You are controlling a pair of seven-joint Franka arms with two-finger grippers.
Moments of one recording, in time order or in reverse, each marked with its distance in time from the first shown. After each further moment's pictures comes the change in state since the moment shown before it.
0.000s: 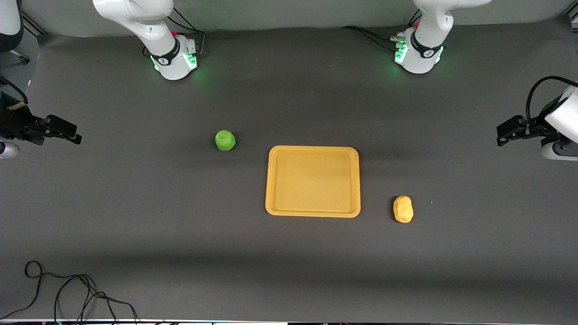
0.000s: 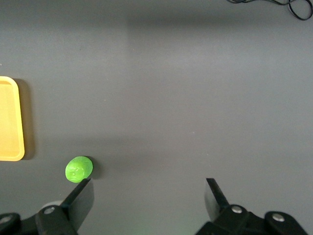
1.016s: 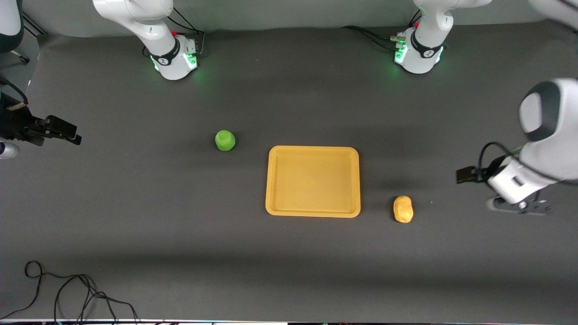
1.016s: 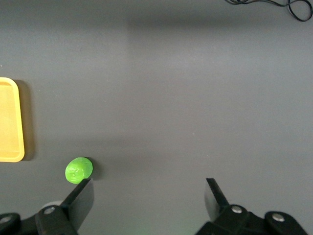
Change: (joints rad) left arm -0.048 0.304 -0.005 -0.026 -0.057 0.255 -0.050; right arm 0.000 0.002 0.000 0.000 0.000 0.004 0.000
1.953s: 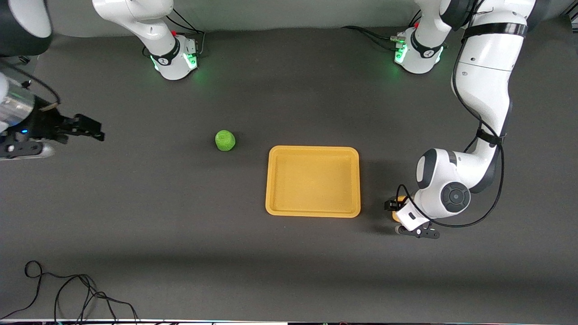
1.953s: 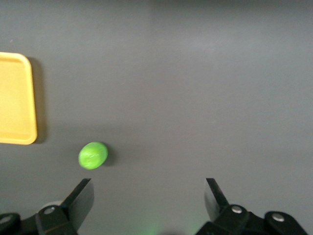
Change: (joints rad) left arm -0.146 0.361 -0.009 0.004 -0.051 0.376 -0.109; right arm 0.134 -0.041 0.005 -0.100 0.013 -0.002 0.112
